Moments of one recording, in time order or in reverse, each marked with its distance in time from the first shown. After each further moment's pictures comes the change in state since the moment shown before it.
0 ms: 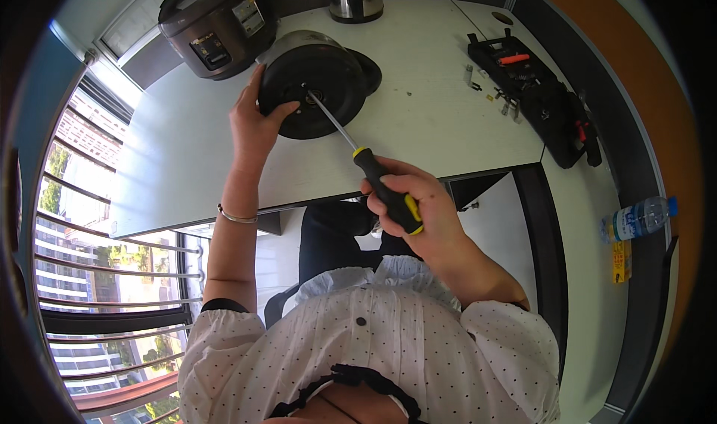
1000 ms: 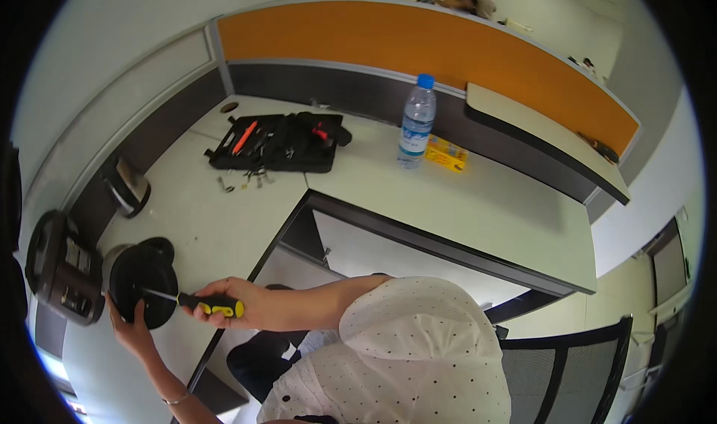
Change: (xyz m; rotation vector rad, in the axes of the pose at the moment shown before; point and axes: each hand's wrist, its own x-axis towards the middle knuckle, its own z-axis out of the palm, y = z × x) left_hand -0.003 -0.012 0.003 0.103 0.000 -0.011; right_hand 0.017 0.001 -0.018 0.627 -0.208 0.175
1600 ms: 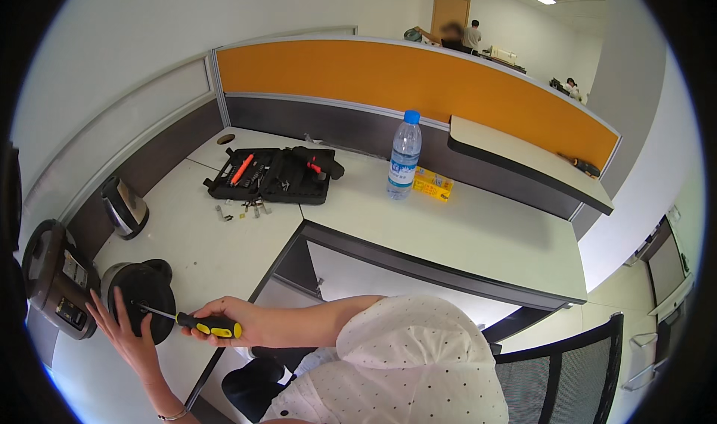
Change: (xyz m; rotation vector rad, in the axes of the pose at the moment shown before) left_hand 0.005 0.058 -0.005 0.282 0.031 0.405; right_hand -0.008 0.001 0.018 -0.257 0.133 -0.085
